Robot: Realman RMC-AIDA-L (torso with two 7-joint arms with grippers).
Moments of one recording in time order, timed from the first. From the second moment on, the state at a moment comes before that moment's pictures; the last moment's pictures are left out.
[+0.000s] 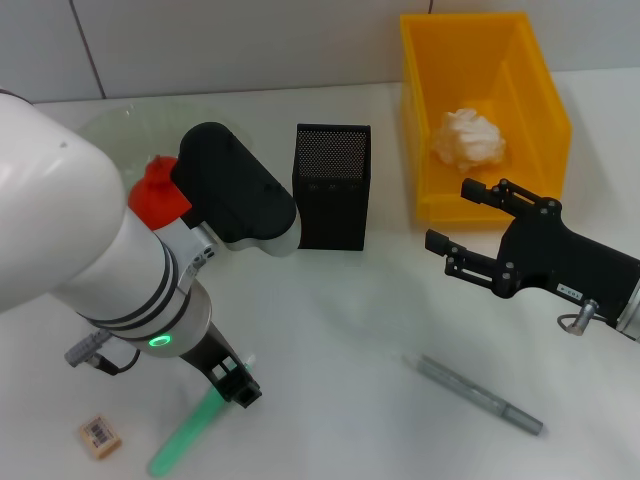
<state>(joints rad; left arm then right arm) -0.61 -2.08 1.96 1.42 2.67 1.45 -2.88 0.24 2.08 -1.13 -0.55 -1.22 -1.34 0.77</state>
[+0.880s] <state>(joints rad) -0.63 -2.08 1.95 1.40 2.65 1.44 -2.88 0.24 2.08 -1.13 -0.54 -1.22 -1.34 0.77</state>
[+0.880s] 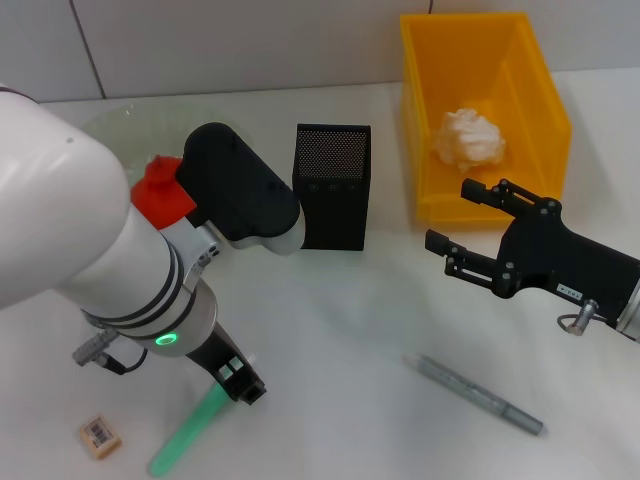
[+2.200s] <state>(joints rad) -0.68 -2.08 1.95 1.30 2.61 1.44 -2.88 0.24 2.08 -1.12 -0.54 -1.22 -1.34 0.77</state>
